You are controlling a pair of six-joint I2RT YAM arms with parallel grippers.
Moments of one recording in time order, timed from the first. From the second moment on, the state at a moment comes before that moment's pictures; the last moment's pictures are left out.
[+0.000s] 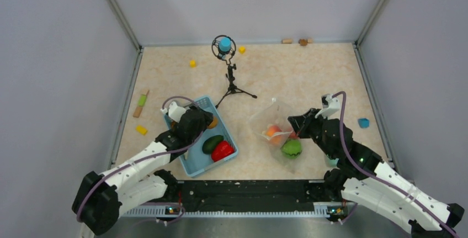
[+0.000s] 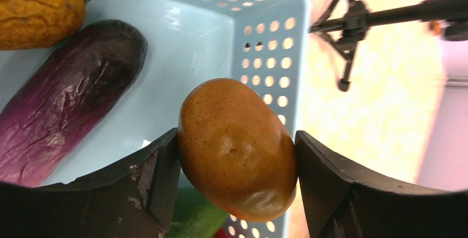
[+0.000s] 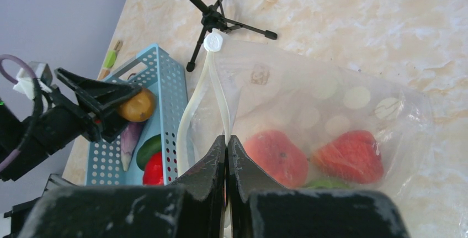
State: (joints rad) left arm -0.62 1.01 0.48 -0.18 -0.46 -1.25; right arm 0.85 0.51 0.60 -0.37 0.40 0.68
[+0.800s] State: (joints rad) left arm -0.62 0.95 0.54 0.21 0.16 -0.72; right arm 0.85 0.53 0.60 -0.36 0.34 0.68
